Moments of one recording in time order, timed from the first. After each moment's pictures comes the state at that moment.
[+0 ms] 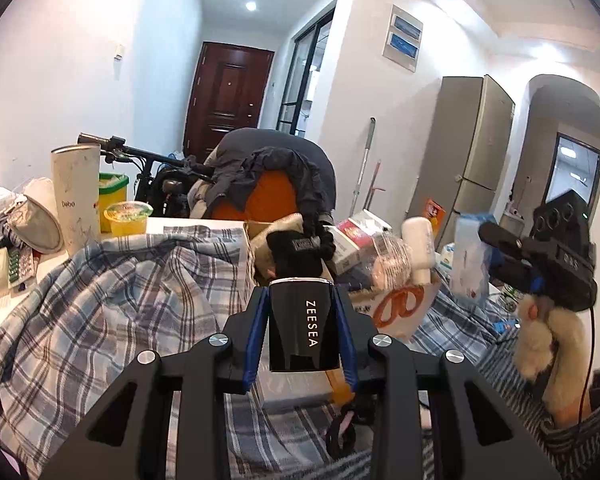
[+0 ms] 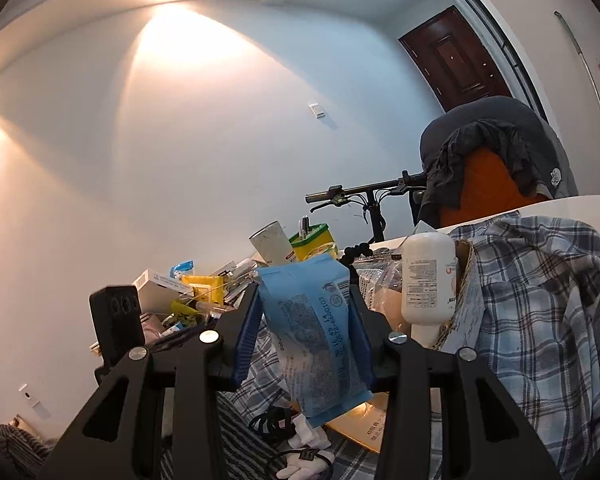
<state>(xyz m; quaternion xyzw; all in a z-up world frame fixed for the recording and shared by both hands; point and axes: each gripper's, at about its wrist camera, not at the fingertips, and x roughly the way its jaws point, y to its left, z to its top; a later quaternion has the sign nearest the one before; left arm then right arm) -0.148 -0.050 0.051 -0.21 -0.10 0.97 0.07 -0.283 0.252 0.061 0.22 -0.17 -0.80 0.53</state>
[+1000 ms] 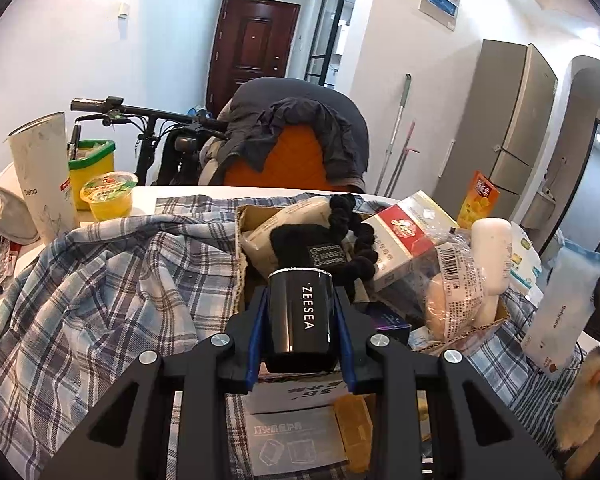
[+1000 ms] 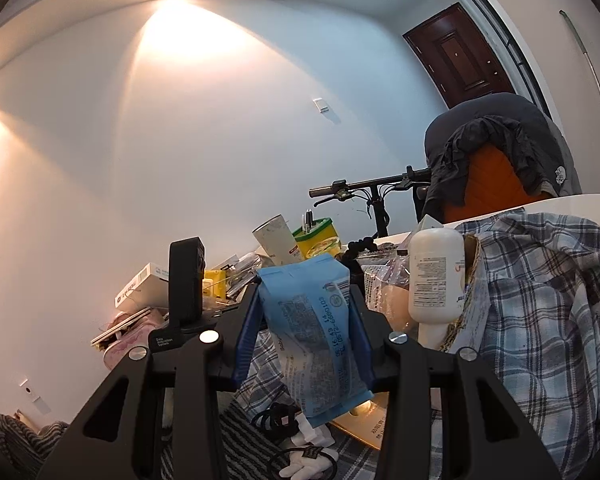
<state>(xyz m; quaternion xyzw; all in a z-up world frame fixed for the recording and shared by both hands) -0.251 -0.030 0.030 -0.31 -0.10 0.95 0.02 -0.282 0.247 0.058 0.22 -0.16 -0.80 0.54</state>
